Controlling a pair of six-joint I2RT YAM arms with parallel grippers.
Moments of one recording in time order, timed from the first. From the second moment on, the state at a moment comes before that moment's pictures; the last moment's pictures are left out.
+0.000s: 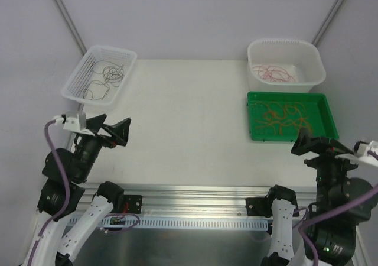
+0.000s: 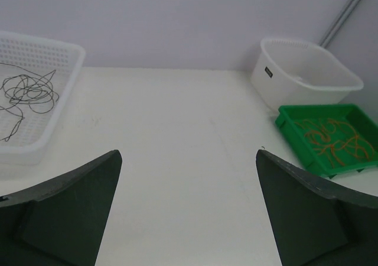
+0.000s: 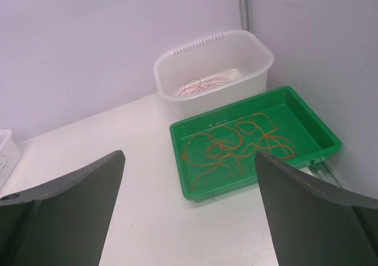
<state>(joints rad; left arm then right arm) -0.42 0.40 0.88 -0.44 -0.11 -0.23 -0.34 0.44 1.40 -0.96 -0.09 0.25</state>
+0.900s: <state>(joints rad) -0.42 0.00 0.90 -0.88 -0.43 -0.29 0.05 0.01 1.10 -1.20 0.20 0.18</state>
